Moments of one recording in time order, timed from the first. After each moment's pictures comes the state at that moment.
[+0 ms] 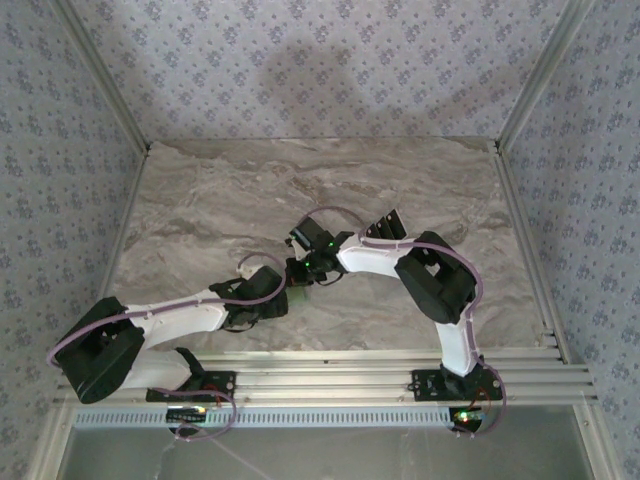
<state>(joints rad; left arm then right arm) -0.85 1.30 0.50 -0.40 -0.26 -0.91 0.87 2.02 1.24 -0.31 -0.36 0.60</state>
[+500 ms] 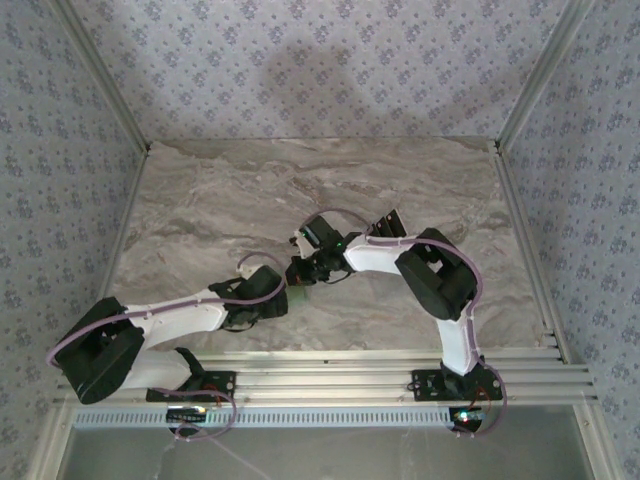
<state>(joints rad) -0.84 1.29 0.50 -0.40 -0.24 -0.91 0.81 2.02 1.17 -0.18 -0.54 0.60</state>
